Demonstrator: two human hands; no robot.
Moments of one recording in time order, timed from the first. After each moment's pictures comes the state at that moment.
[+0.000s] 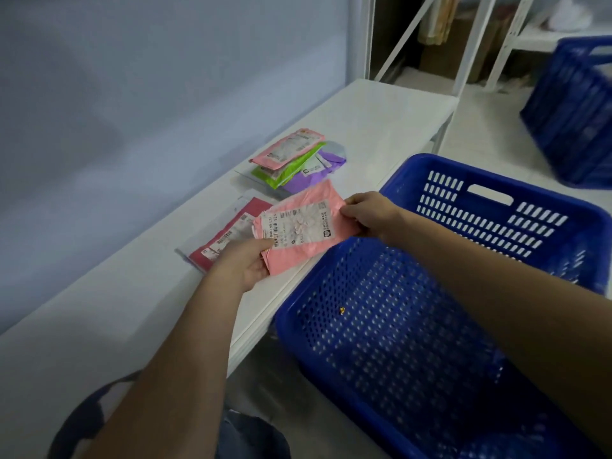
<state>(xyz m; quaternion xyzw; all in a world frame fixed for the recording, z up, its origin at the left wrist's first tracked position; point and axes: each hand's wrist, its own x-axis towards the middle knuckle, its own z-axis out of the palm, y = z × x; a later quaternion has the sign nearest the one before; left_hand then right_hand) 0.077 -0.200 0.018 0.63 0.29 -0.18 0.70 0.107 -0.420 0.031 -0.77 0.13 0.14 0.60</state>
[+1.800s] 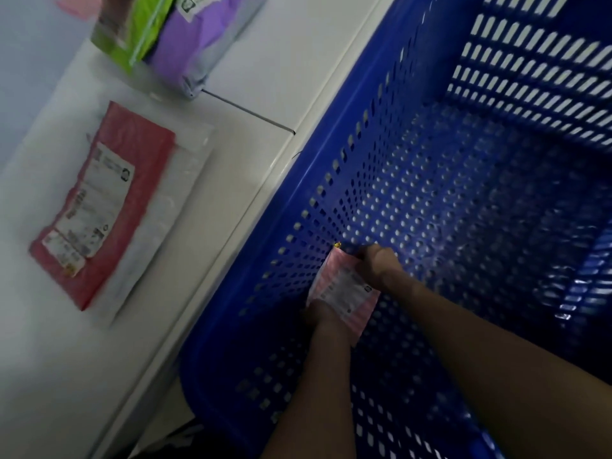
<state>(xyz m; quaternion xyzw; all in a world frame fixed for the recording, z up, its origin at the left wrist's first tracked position) 0.029 -0.331 -0.285 0.76 0.42 -0.45 0.18 0.082 -0.448 -0.334 -0.87 0.11 0.38 0.31</state>
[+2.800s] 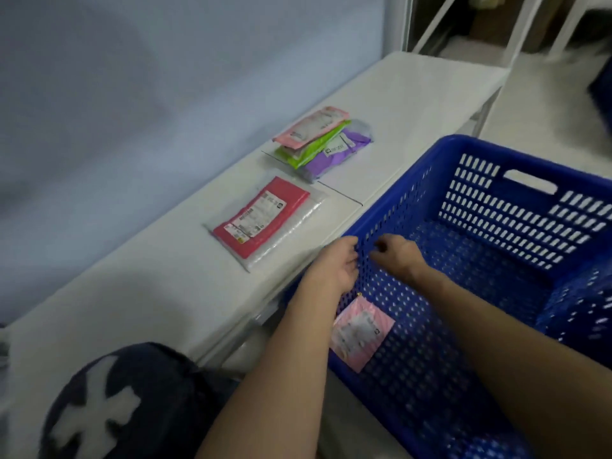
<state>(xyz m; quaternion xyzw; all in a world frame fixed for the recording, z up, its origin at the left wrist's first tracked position) 0.042 -0.325 -0.013 0.57 0.32 -0.27 0.71 0.058 -0.442 -0.058 -0.94 0.07 0.15 0.29</state>
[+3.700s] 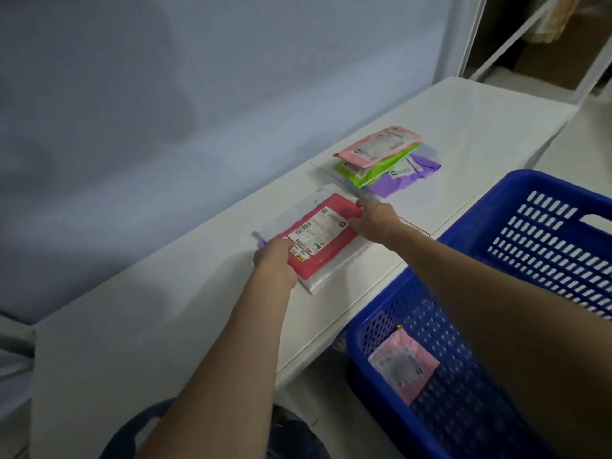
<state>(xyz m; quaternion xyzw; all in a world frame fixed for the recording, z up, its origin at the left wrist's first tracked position) 0.089 -0.116 -0.007 0.51 0.43 -0.04 0.74 0.158 -0.283 0.006 -0.96 -0.04 0.11 0.24</state>
